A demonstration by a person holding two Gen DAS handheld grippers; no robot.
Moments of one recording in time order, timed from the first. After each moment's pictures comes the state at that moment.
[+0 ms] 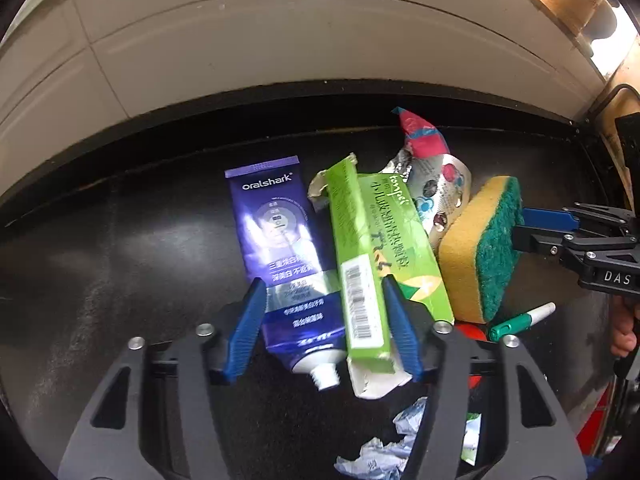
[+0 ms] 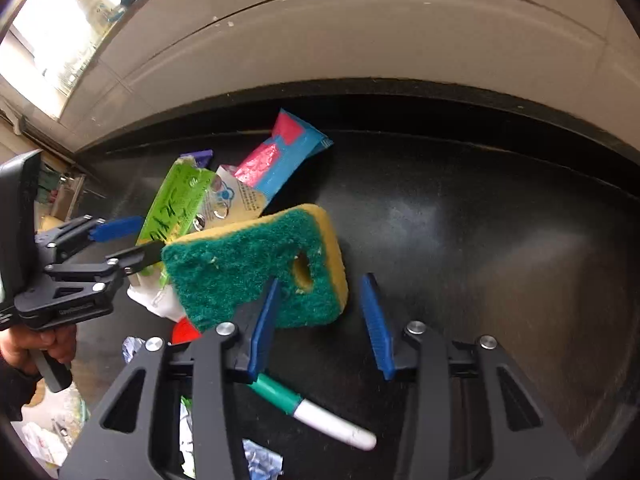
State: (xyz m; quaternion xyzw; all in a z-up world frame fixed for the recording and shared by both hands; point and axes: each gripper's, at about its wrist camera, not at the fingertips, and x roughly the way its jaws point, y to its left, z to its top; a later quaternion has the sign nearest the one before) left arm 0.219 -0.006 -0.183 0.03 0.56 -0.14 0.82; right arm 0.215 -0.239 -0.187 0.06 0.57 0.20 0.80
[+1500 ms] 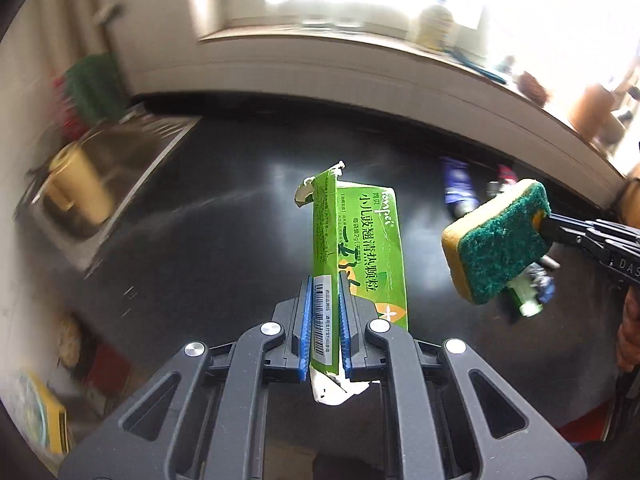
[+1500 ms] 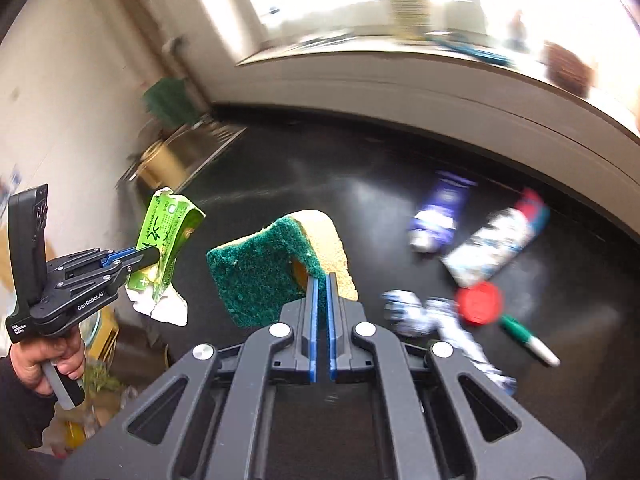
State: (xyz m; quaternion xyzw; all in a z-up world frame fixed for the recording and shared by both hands) left arm -0.088 0.181 -0.059 -0.08 0.46 0.13 0.87; right arm 0.025 -0.033 -0.061 -0.05 0.46 0.40 0.79
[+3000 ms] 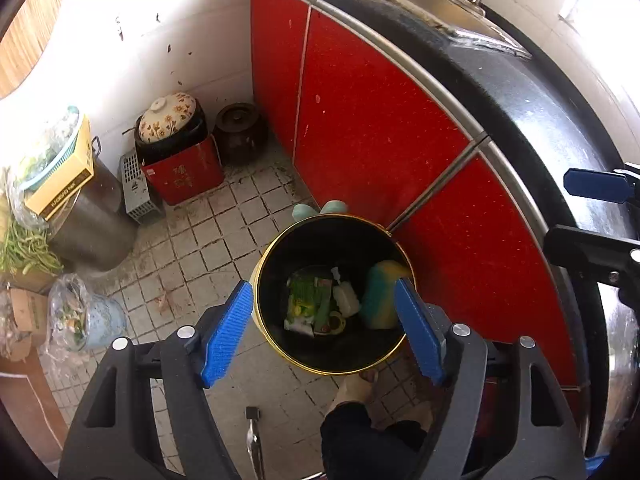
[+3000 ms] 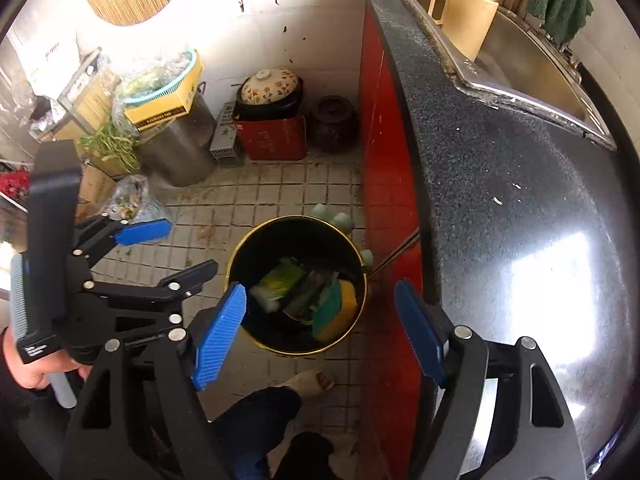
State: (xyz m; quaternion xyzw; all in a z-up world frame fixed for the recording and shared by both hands) left arm -0.368 0.394 -0.248 -0.31 0.46 0.37 0.75; right arm -0.237 0.345 -0.191 -0.38 0.43 0.59 0.57
